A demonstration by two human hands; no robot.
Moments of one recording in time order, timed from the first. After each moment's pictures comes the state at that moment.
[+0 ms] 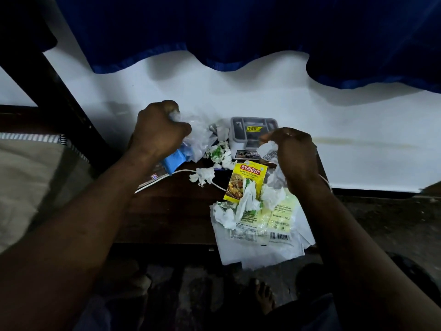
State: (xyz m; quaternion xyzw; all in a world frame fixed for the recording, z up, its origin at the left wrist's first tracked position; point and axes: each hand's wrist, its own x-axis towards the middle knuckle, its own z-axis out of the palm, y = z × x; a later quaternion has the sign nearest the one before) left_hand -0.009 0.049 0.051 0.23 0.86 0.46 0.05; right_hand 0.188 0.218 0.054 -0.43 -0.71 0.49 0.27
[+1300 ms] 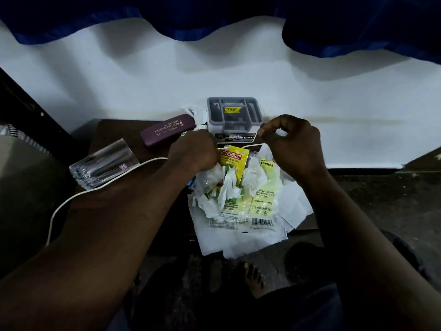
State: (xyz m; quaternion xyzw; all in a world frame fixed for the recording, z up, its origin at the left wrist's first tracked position) left_hand 0.060 0.139 -0.024 0.42 0.89 0.12 0.14; right_hand 0.232 0.255 0.032 -0.40 -0.82 0.32 0.24
